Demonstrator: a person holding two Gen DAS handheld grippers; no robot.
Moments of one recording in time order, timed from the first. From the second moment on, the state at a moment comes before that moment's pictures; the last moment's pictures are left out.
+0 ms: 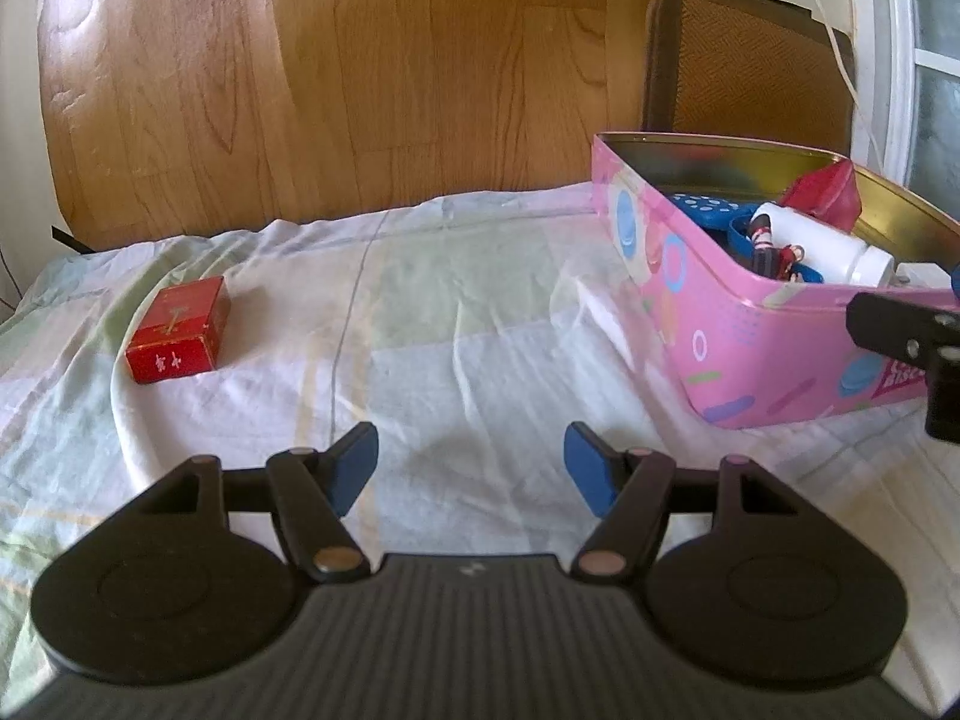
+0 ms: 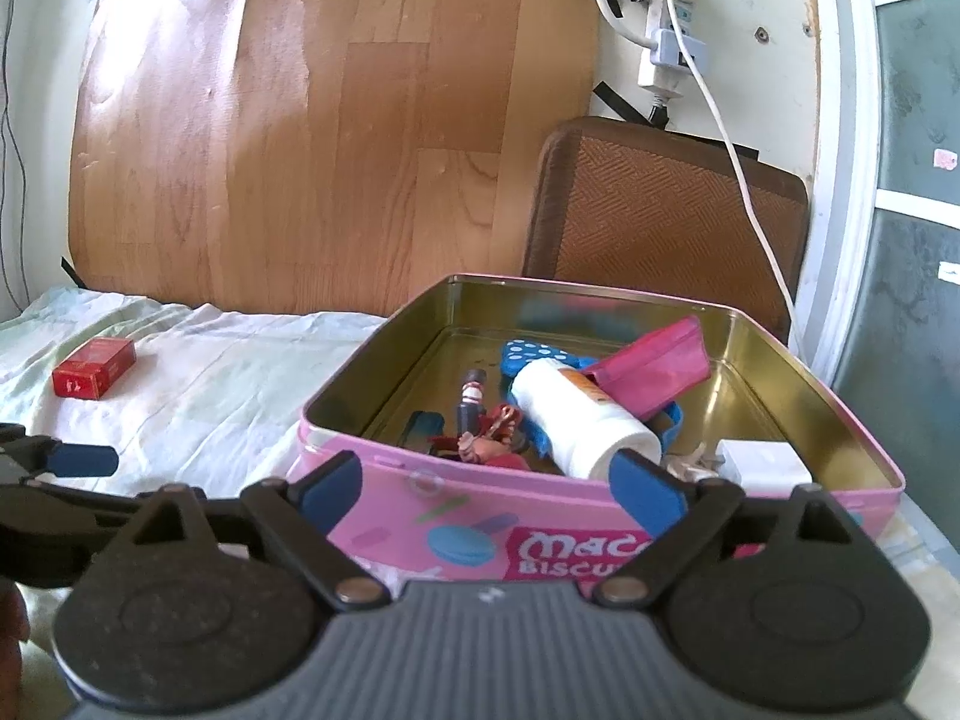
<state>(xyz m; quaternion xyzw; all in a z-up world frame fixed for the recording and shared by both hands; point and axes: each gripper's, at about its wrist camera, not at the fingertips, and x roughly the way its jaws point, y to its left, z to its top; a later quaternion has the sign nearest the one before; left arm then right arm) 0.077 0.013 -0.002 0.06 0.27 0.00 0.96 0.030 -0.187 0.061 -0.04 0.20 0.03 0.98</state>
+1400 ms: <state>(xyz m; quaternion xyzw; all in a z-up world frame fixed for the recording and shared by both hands) 0.075 0.007 -0.004 0.07 0.27 0.00 0.96 0.010 -0.179 0.064 -0.03 0.19 0.05 0.98</state>
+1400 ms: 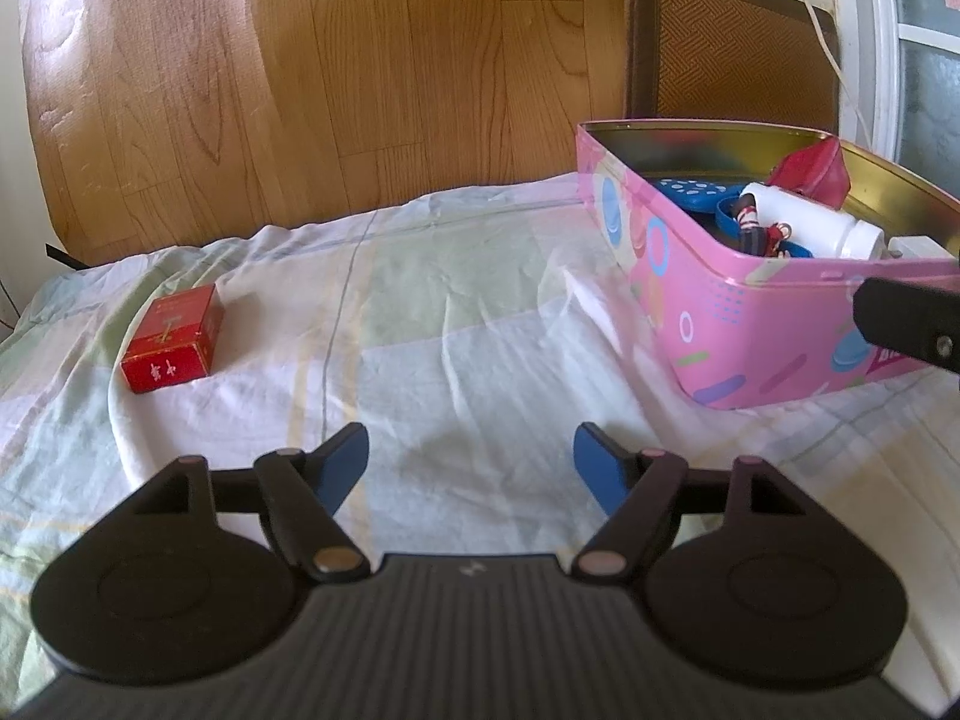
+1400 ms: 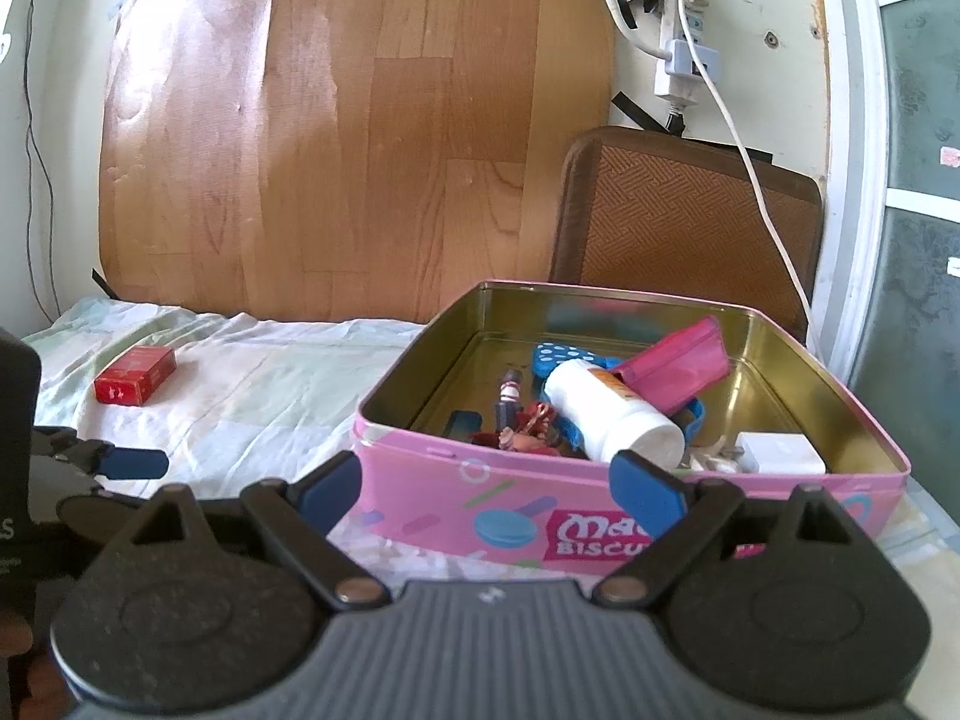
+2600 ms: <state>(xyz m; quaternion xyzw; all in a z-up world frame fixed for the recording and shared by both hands) 0.087 0.100 0.009 0.04 0.27 0.05 0.96 0.012 -0.134 0.083 -0.03 0.13 0.14 0.98</state>
